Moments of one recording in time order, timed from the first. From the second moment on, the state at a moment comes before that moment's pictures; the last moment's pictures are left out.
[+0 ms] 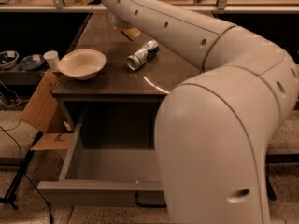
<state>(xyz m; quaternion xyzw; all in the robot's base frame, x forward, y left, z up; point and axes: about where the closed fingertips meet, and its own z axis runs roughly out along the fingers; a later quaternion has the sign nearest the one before) 0.842 0.079 0.895 -0.09 0.91 0.04 0.41</state>
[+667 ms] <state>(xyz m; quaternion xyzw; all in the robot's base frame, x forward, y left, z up) 0.800 0.052 0.915 -0.09 0.90 0.07 0.42</state>
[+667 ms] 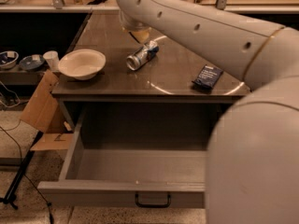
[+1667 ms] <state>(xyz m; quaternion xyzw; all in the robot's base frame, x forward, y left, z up) 0.691 -0.008 0.929 -0.12 0.88 0.13 0.43</state>
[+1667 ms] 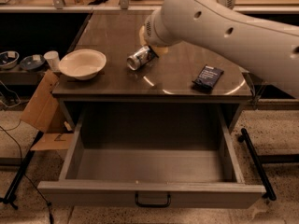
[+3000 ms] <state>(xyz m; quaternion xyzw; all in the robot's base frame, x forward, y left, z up) 0.590 -0.067 0.869 -0.13 0.91 0.13 0.36</state>
